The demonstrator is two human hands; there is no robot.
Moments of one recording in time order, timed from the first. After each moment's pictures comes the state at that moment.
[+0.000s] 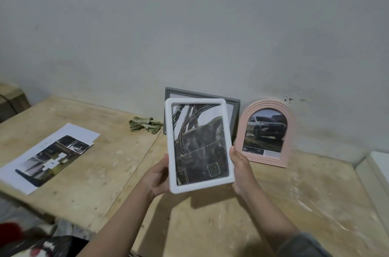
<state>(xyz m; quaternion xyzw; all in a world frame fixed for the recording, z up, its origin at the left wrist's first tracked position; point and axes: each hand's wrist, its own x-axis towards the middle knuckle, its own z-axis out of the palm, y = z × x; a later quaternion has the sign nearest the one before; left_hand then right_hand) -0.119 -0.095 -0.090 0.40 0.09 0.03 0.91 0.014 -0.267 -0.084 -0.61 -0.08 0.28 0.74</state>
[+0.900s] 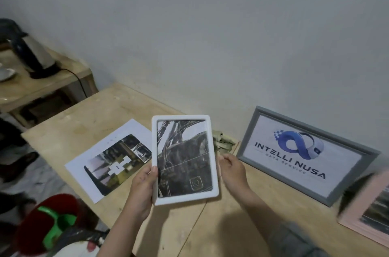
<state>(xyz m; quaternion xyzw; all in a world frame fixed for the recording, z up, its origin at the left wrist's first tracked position) -0.224 0.125 -0.083 0.49 0.45 0.32 0.67 -0.004 0.038 -0.151 -0.81 -0.25 0.26 0.46</state>
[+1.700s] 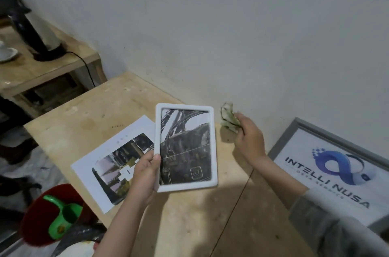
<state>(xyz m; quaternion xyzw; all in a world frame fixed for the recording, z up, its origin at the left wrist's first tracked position) -0.220 0.223 -0.096 0.50 0.50 0.32 0.63 0.054 0.158 -0.114 -0.78 -0.47 -0.03 0.41</state>
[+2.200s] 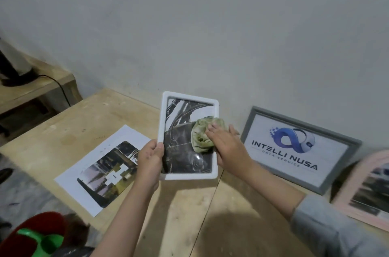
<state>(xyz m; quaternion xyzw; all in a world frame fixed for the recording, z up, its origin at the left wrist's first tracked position) -0.194 0.177 -0.057 0.57 0.39 0.37 0.63 -0.002 0.062 -0.080 -0.70 -0.64 -0.22 0.22</state>
